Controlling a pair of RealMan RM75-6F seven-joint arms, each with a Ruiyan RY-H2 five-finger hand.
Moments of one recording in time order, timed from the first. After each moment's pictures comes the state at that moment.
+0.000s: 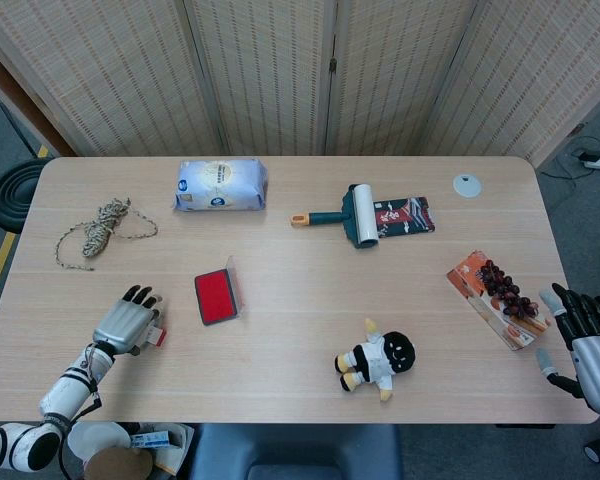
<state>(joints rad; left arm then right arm) -0.61 -1.31 0.02 -1.48 1.15 0.84 0.42 0.03 -0.98 0.00 -1.64 -1.60 1.51 0.12</state>
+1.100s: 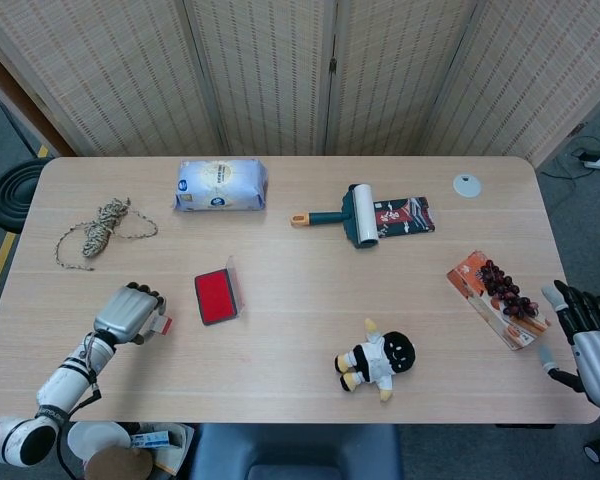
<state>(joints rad) -0.68 -1.20 -0.03 -1.63 1.09 0.82 0.45 0.05 -0.98 0.01 -1.63 -1.55 1.47 0.15</state>
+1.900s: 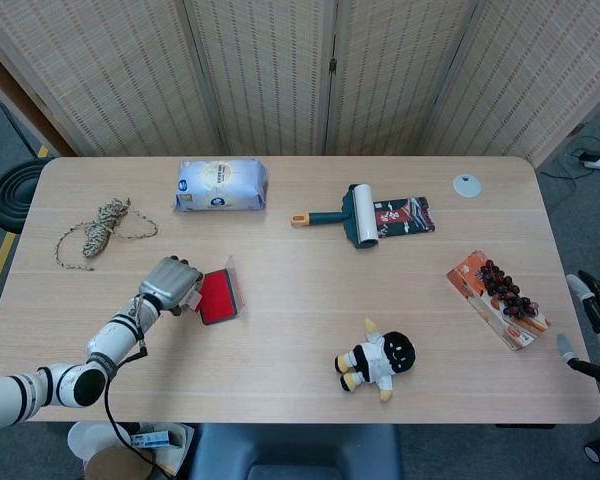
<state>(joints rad) -0.98 -1.29 -0.05 -1.53 0.75 0.66 0.61 0.07 -0.94 0.03 -1.57 -1.50 1.41 0.35</state>
